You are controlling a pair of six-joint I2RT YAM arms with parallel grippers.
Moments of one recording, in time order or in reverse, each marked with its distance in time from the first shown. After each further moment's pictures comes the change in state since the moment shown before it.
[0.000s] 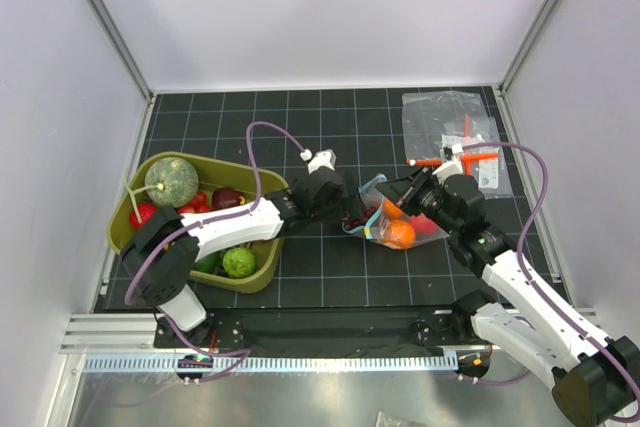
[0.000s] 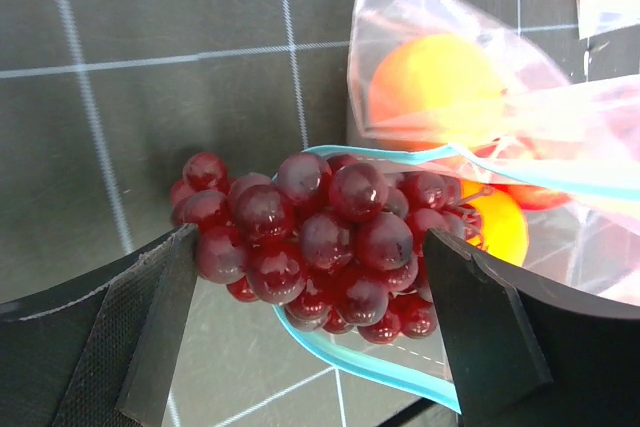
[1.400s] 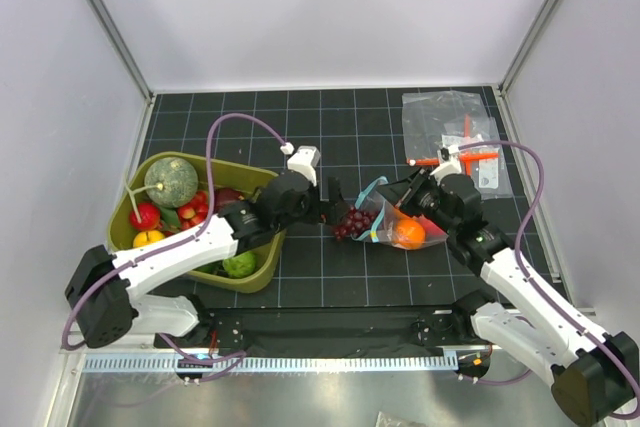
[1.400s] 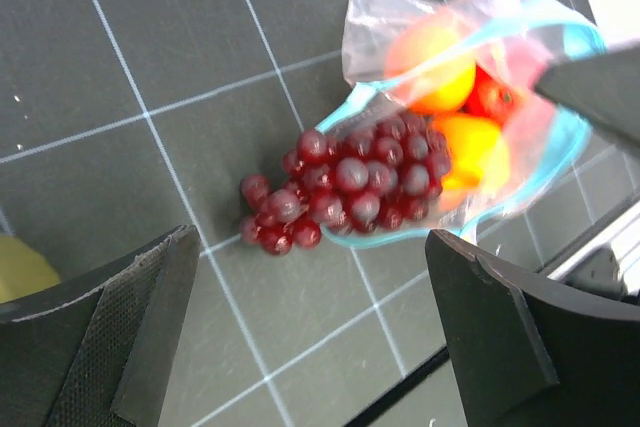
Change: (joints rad) left arm -0.001 -0.322 -0.125 -0.010 0.000 0.256; right arm 0.000 0.015 -0.004 -0.020 0.023 -0.059
